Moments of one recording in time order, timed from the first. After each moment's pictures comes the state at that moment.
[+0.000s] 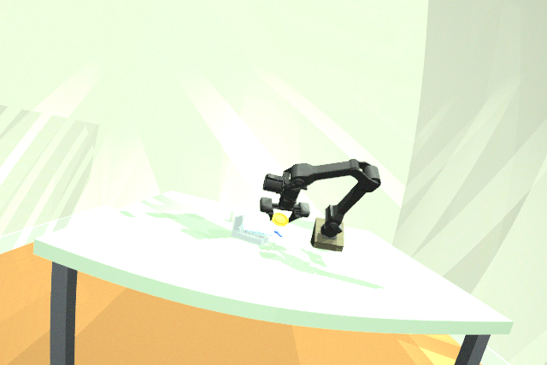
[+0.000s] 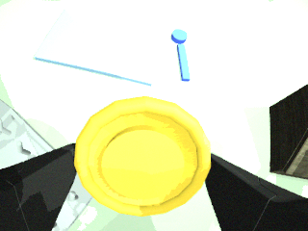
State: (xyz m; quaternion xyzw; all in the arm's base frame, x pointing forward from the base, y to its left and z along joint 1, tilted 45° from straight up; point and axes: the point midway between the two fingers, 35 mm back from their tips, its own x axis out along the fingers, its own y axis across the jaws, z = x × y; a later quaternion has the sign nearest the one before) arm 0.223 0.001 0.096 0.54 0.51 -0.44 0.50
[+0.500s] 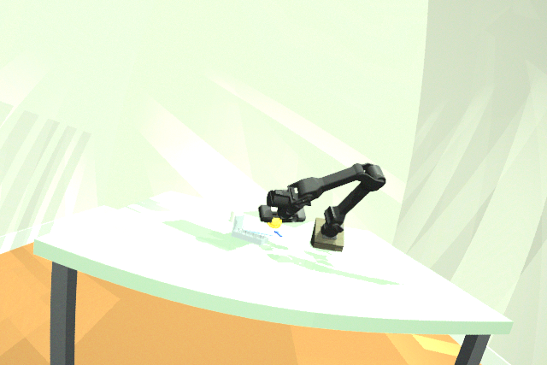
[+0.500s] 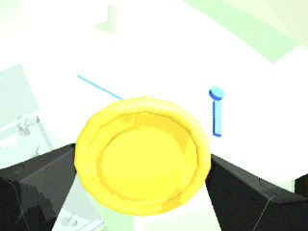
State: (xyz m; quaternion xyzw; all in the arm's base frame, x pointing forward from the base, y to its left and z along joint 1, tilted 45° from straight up) arm 0.239 0.007 0.081 0.45 0.43 -0.41 0.67
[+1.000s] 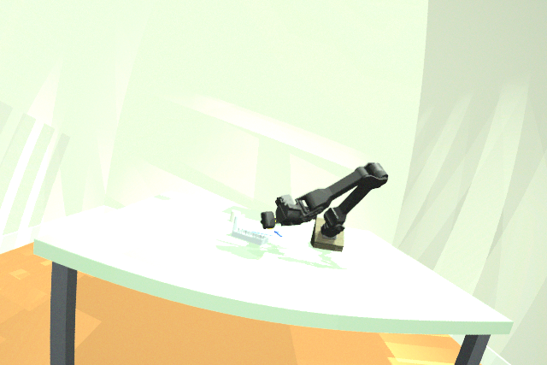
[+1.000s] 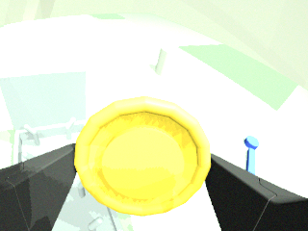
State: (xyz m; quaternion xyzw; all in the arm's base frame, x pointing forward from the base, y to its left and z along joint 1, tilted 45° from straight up) arm 0.252 0.020 0.085 0.39 0.32 -0.35 0.79
